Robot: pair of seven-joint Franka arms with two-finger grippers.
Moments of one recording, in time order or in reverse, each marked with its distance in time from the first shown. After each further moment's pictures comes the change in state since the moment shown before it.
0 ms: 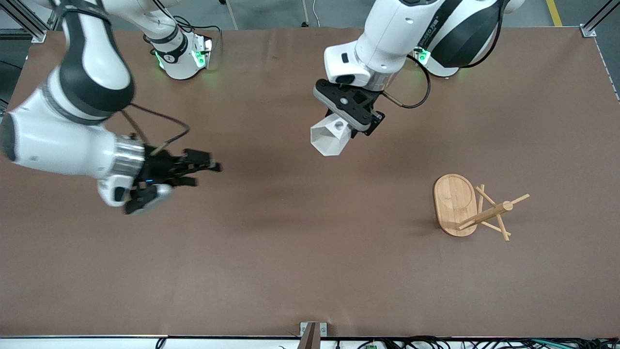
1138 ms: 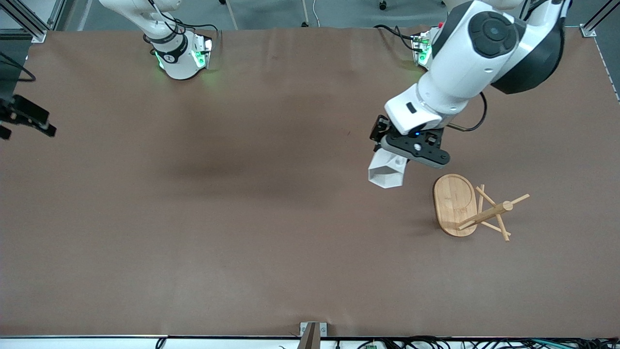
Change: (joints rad) left arm 0.207 -0.022 0.001 -0.036 0.003 -0.048 -0.089; right arm -0.207 -0.303 -0.046 0.063 -0.499 -0.299 0.096
